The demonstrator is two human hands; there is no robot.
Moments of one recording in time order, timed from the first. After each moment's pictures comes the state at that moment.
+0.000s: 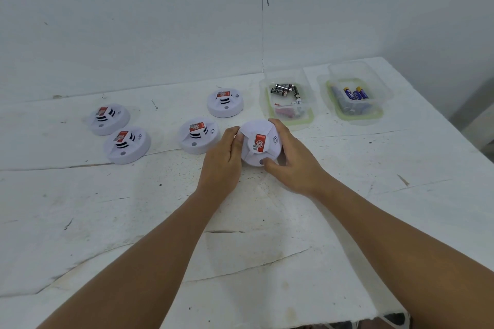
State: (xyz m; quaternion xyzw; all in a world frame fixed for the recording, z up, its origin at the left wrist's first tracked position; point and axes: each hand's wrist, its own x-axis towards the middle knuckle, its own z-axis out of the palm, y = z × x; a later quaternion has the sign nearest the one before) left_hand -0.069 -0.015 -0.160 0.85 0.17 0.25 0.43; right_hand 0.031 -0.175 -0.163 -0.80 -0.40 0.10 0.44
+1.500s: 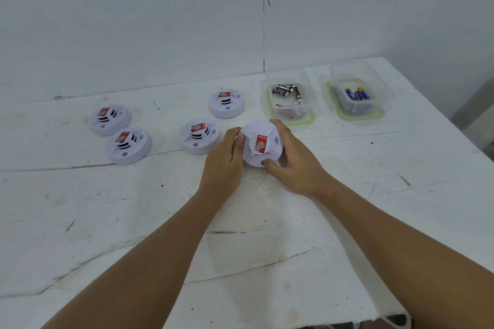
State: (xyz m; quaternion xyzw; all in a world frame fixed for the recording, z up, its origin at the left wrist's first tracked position) left_hand -0.070 -0.016 -0.158 0.85 0.17 0.25 0.44; right_hand 0.028 -0.178 -0.158 -0.79 -0.41 0.09 0.45
